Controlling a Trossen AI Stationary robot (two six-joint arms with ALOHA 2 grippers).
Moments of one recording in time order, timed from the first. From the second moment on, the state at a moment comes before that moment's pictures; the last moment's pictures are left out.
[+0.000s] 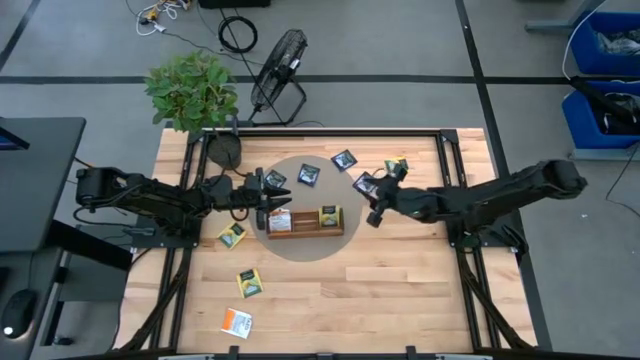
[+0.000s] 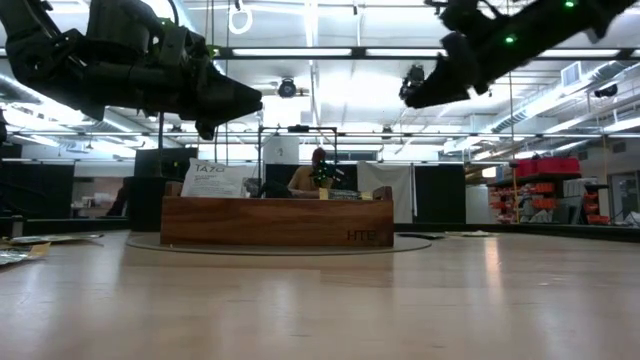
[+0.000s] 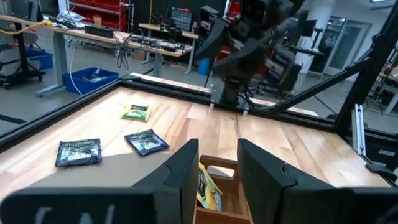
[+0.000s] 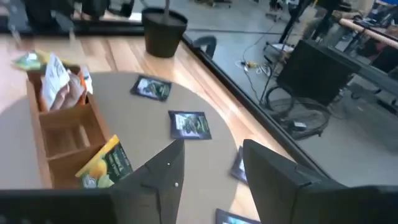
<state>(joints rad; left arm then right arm) 0.17 1.26 0.24 1.02 0.04 -0.19 0.11 1.14 0.59 0.11 0.66 0.04</state>
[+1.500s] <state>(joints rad) 0.17 1.26 0.24 1.02 0.05 -0.20 -0.30 0.56 0.16 0.03 0.44 0.71</state>
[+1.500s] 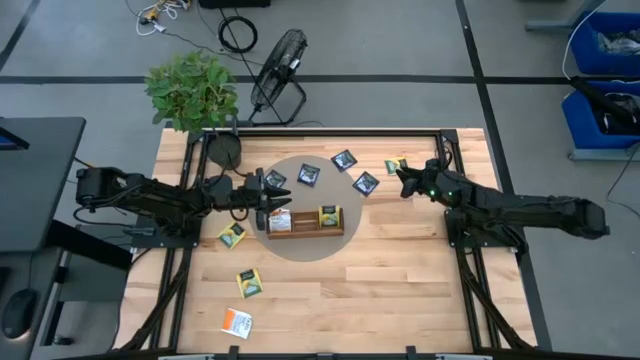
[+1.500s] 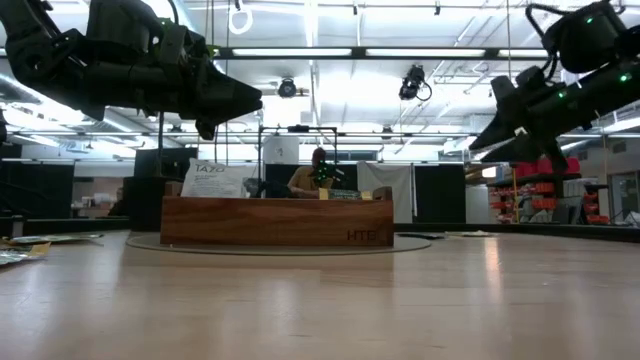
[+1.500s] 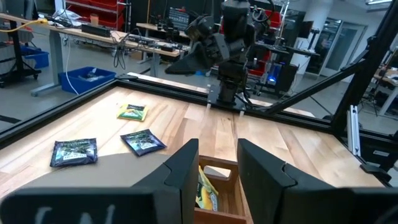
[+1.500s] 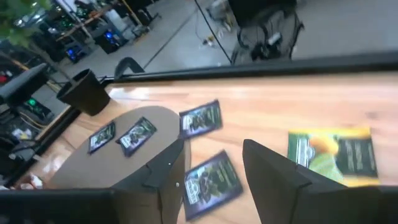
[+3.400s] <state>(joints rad) 0.15 1.26 0.24 1.05 0.05 -0.22 -0.93 1.10 0.17 0.14 -0.05 0.90</state>
